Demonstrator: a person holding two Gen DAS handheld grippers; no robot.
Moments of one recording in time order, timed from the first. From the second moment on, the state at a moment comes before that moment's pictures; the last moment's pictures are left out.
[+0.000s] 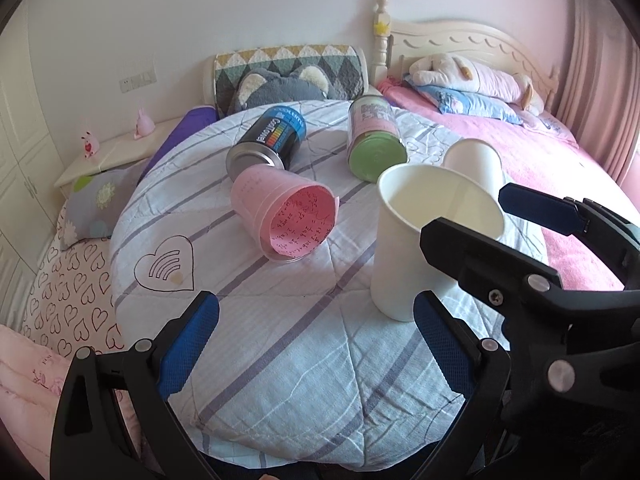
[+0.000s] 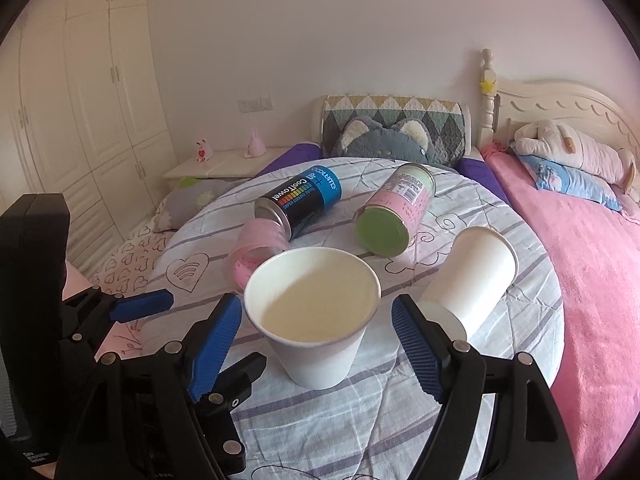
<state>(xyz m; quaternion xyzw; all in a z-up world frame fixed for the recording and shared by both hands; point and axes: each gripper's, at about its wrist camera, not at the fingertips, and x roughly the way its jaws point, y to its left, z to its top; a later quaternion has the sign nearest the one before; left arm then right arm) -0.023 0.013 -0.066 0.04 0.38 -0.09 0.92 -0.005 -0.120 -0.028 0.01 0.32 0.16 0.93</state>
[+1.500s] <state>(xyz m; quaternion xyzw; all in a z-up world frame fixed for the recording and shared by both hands) -0.069 -0.011 -0.028 0.02 0.28 -0.01 0.96 -0.058 -0.198 -0.004 0.08 0.28 0.08 0.95</state>
